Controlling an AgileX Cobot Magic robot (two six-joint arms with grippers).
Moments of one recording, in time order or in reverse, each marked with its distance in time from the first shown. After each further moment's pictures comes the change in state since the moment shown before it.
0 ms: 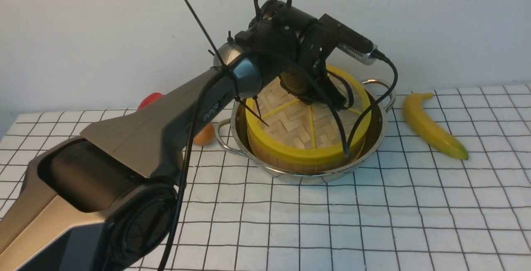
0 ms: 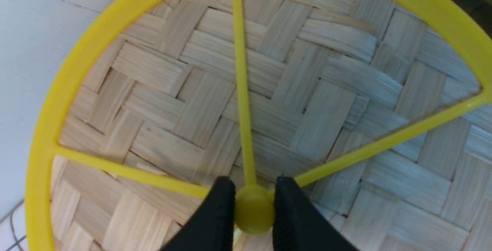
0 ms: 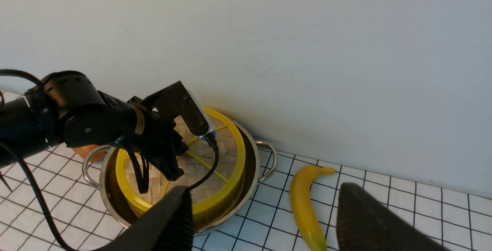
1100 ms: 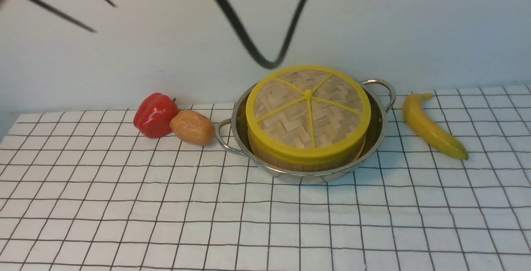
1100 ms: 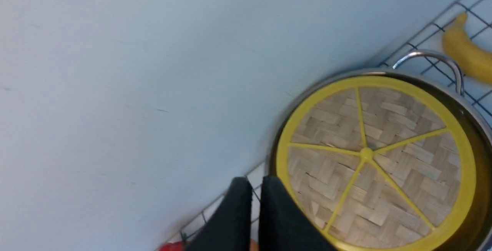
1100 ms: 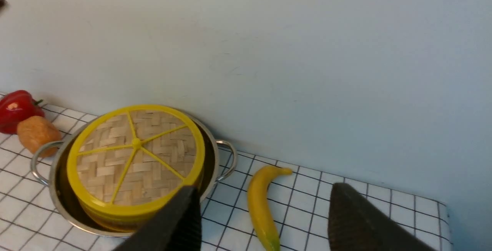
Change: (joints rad) right arm 0.000 -0.013 0.008 -0.111 -0.002 -0.030; left arm 0.002 -0.594 -0.003 0.106 0.255 0.076
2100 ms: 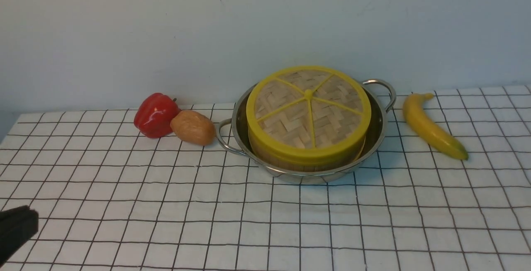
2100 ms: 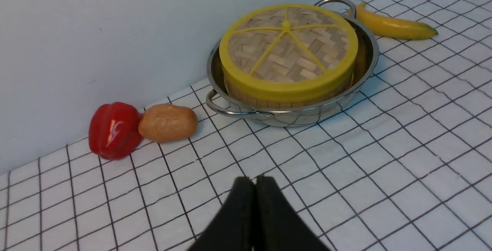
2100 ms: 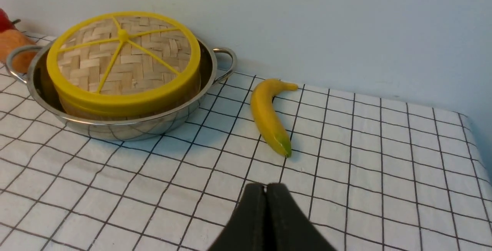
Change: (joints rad) right arm 0.000 -0.659 0.898 -0.015 -0.270 0.082; left arm 0.000 -1.432 1.559 -0.135 -0.399 -0.203
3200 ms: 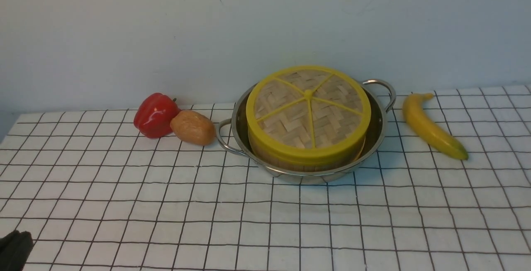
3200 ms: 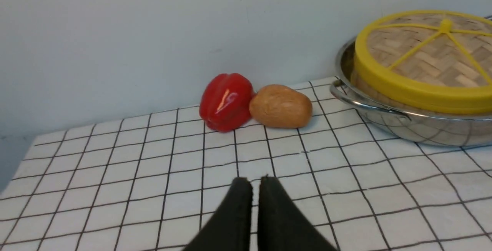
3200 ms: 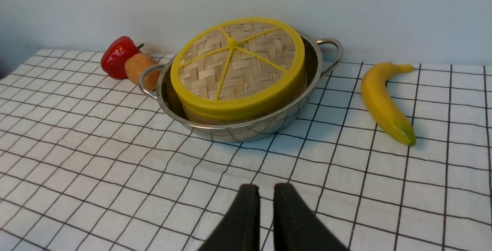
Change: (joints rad) right arm 0.000 0.000 0.005 0.299 -0.001 0.004; left arm 0.419 -0.203 0.498 0.016 -0.464 -0.033
